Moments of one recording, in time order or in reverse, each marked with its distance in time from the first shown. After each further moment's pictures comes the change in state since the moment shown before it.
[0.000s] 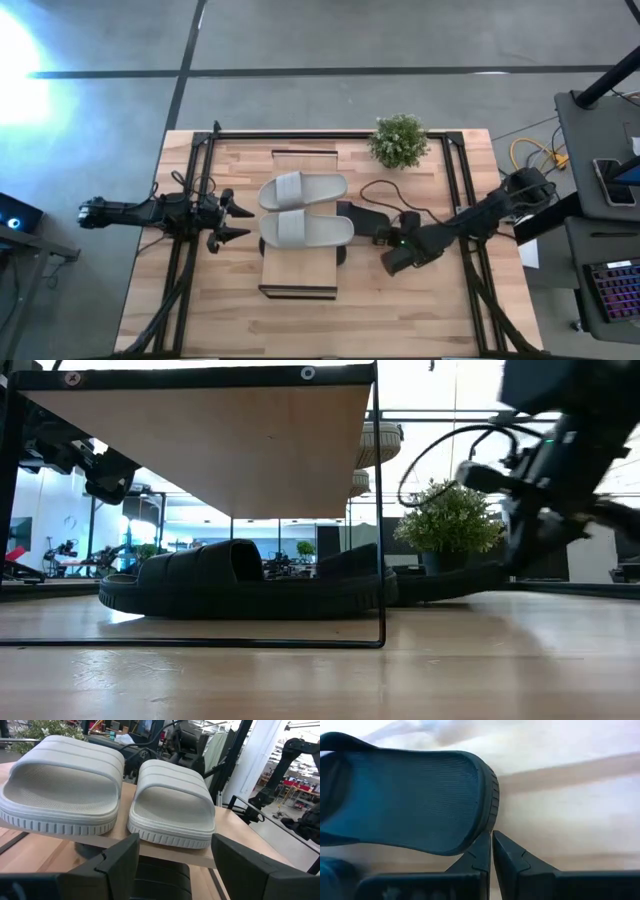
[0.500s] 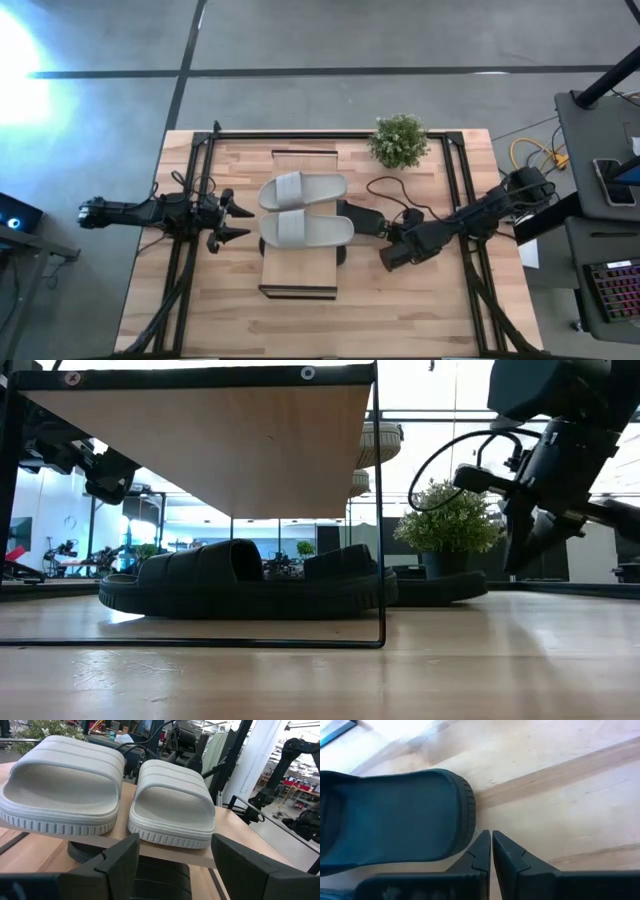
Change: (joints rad) left arm 0.000 0.000 0.000 0.000 0.000 0.000; right arm -0.042 0.000 0.015 -0.030 -0.007 0.141
